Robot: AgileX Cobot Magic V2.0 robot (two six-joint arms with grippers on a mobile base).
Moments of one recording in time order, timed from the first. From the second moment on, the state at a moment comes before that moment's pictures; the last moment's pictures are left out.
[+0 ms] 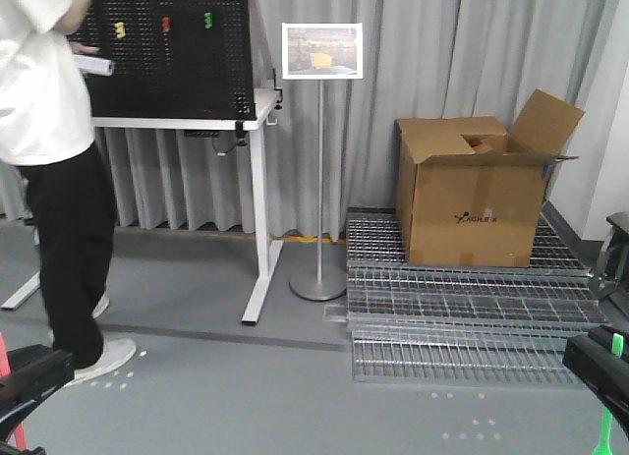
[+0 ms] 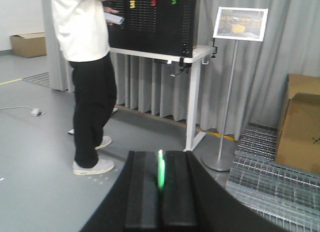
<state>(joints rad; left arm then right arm) -0.43 0.79 -0.62 -0.27 0.14 0.14 0.41 0.68 -0.55 -0.18 0.01 0.15</state>
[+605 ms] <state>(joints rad) -0.43 0.79 -0.62 -0.27 0.14 0.14 0.41 0.68 -0.55 -0.18 0.01 0.15</state>
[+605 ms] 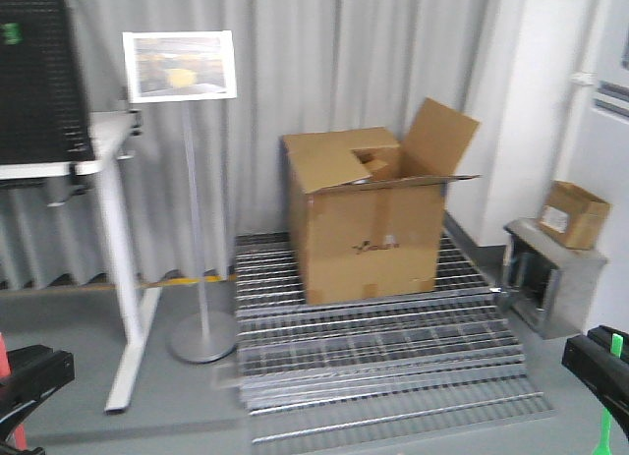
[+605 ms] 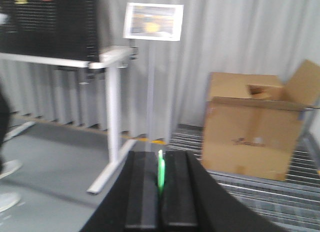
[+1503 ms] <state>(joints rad) -0.43 0.79 -0.62 -0.27 0.15 0.14 0.41 0.68 -0.55 -0.18 0.01 0.15</state>
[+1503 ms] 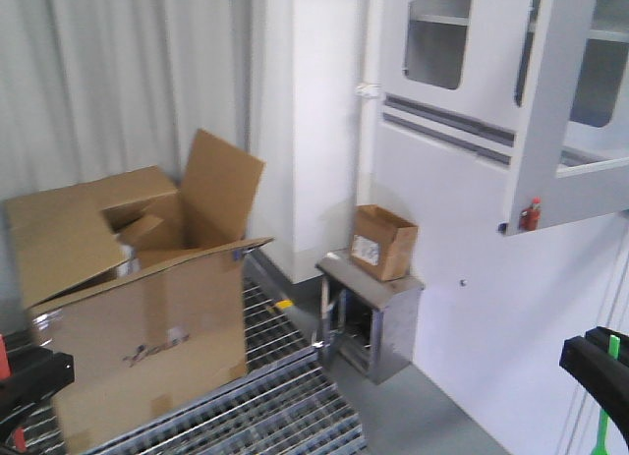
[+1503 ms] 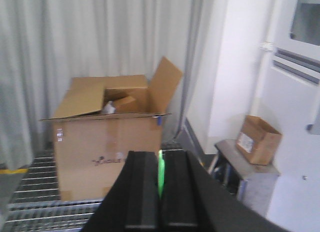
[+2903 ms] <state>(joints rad) -0.43 0.79 -0.62 -0.27 0.15 0.14 0.41 0.67 -0.55 -0.18 0.03 0.15</state>
